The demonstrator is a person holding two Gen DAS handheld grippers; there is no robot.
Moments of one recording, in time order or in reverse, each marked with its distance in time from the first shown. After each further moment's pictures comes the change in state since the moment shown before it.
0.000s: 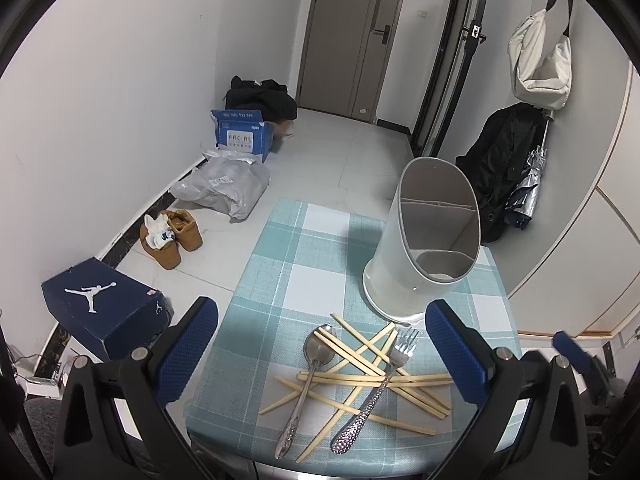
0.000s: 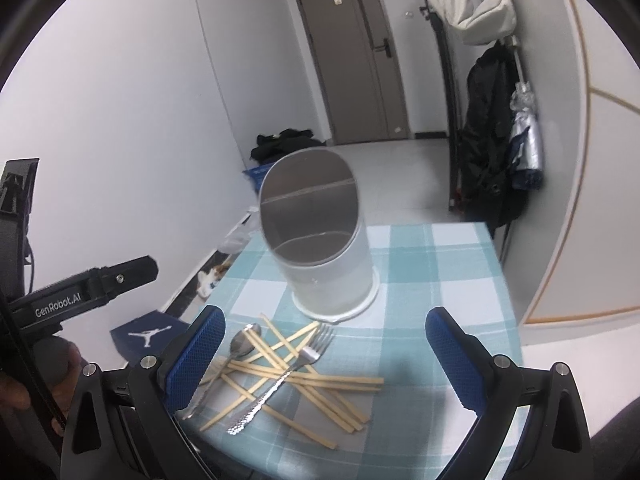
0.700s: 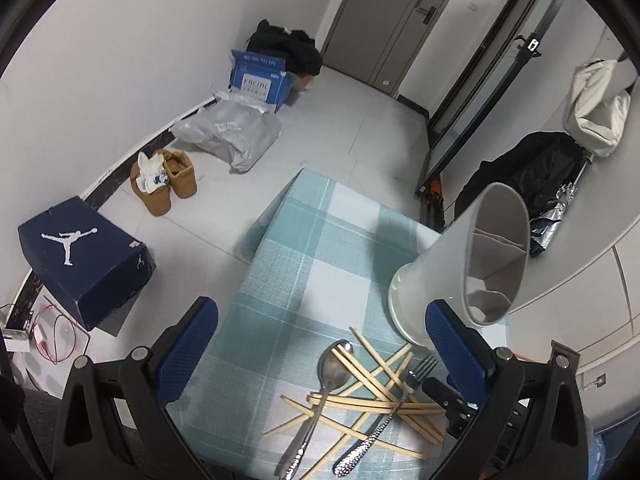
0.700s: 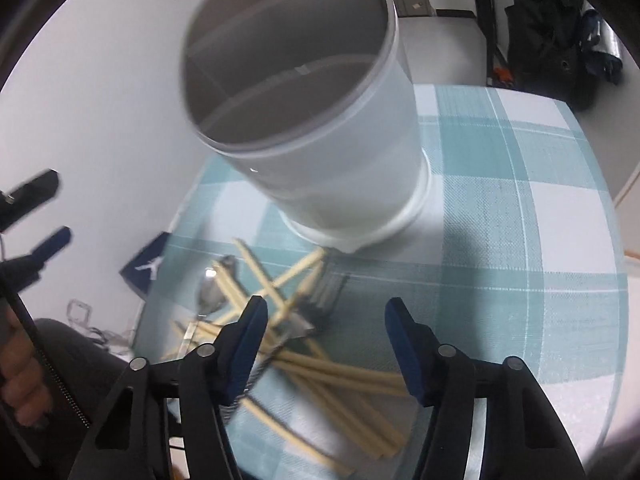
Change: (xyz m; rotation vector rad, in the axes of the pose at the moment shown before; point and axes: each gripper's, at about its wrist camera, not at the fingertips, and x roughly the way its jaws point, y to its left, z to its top) left arm 0.056 0.049 0.031 -0.196 0.177 -0.057; right arm 0.144 -0.015 -0.023 0.062 0.461 0.083
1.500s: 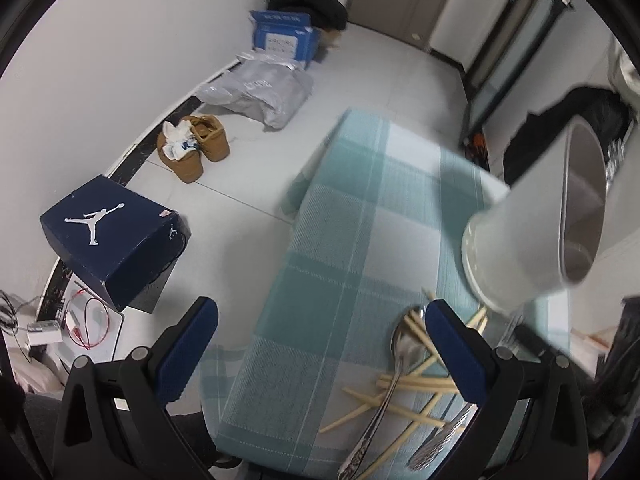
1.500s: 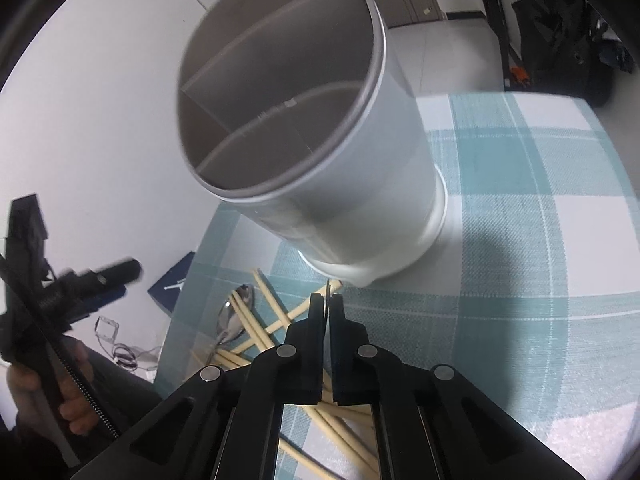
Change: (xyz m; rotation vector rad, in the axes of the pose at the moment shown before) left arm 0.040 0.020 -0.016 0.066 0.168 0.147; right arm -0.012 -0.026 0.018 0.043 -0.064 0.136
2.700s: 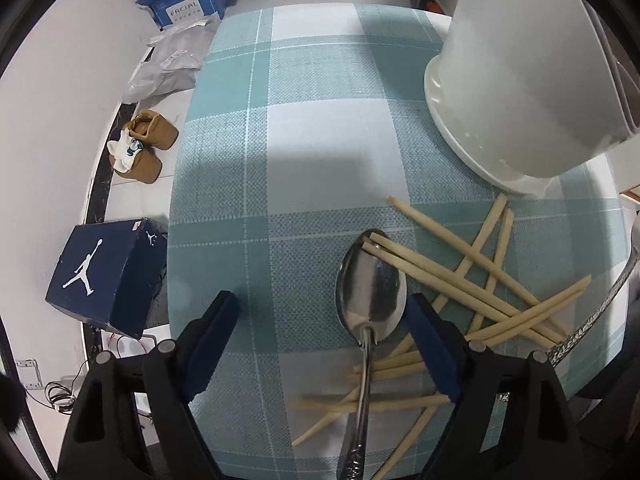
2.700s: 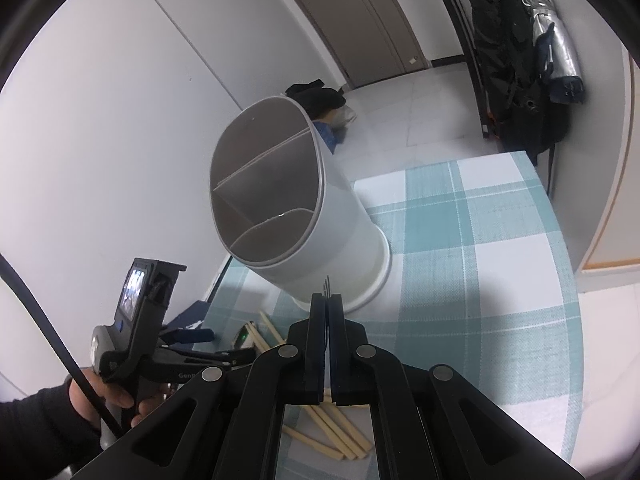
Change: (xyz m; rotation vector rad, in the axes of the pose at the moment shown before) left arm 0.062 -0.056 -0.016 0.382 0.278 0.093; right arm -0.077 -0.013 -0.006 0.037 -0.207 0.000
